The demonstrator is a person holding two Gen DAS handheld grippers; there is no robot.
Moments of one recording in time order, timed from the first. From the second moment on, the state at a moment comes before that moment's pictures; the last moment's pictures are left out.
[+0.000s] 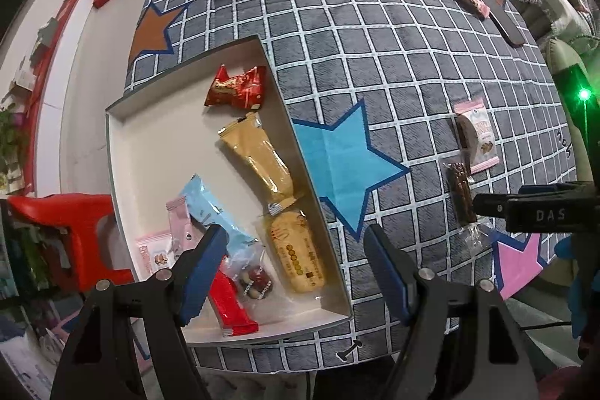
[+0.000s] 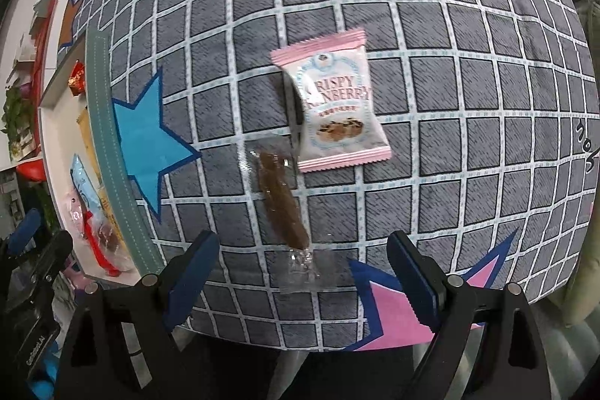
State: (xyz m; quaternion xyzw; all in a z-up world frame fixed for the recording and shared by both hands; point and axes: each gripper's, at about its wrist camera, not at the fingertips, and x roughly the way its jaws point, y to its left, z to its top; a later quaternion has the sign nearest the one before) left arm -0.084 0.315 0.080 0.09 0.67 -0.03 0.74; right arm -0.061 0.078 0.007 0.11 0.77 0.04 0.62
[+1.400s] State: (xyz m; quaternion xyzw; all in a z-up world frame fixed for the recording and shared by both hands) left arm -0.077 0.264 0.067 0.18 0.70 -0.04 0.69; right arm -0.045 0.044 -0.030 0.09 0.79 0.04 0.61
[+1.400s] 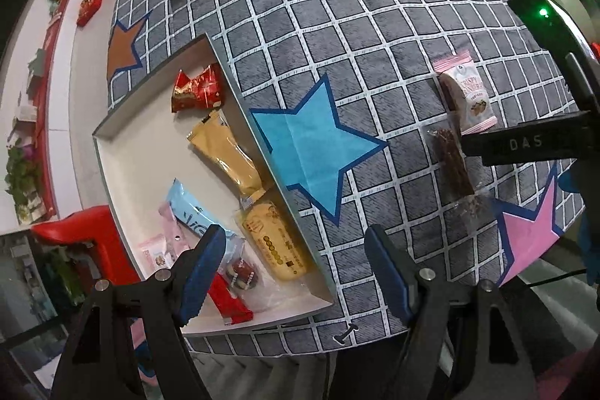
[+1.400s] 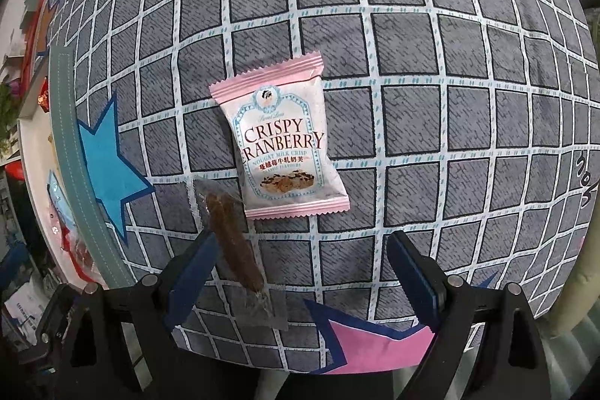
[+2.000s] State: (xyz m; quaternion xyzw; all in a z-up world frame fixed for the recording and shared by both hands) left arm -0.075 0.265 0.066 0.19 0.70 -0.03 0.69; right arm -0.042 0.043 -0.035 0.08 0.79 0.04 0.61
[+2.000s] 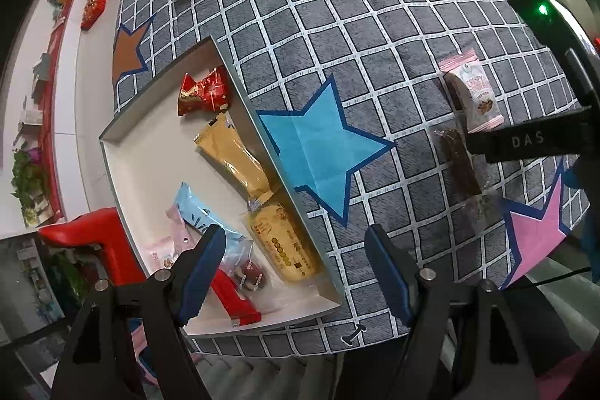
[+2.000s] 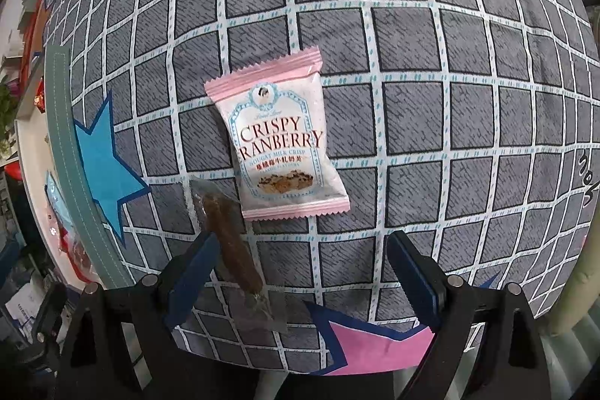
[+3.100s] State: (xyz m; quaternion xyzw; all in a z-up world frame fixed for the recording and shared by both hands) left arm -0.060 0.169 -0.015 0.05 0.75 -0.06 0.66; right arm -0.041 -0.077 -0.125 0.04 0.76 -0.01 0.65
